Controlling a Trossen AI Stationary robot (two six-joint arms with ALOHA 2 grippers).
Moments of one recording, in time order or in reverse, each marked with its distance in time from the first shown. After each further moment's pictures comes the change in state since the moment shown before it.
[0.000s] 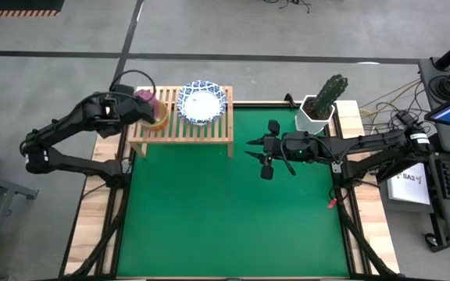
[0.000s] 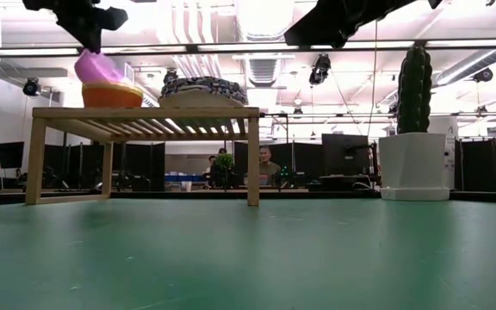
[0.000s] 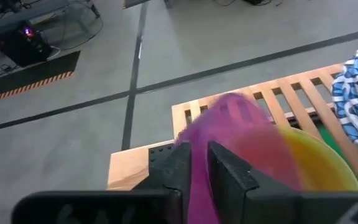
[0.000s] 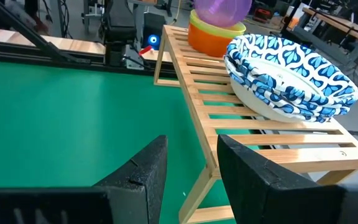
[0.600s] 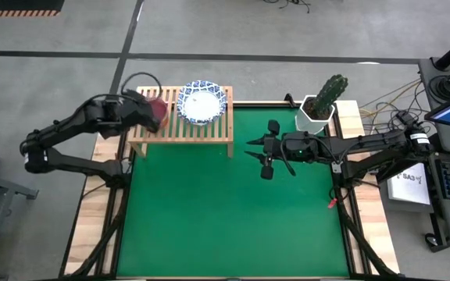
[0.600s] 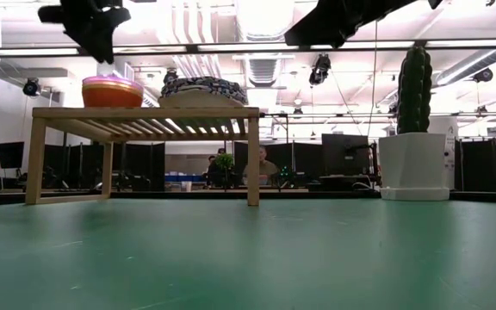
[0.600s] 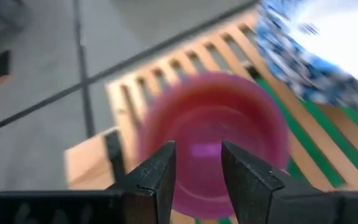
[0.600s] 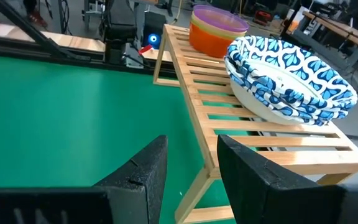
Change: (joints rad) left arm -0.032 -0.013 -0.044 0.084 0.228 0.175; right arm 0.000 0.000 0.000 -0.001 0.000 -0.025
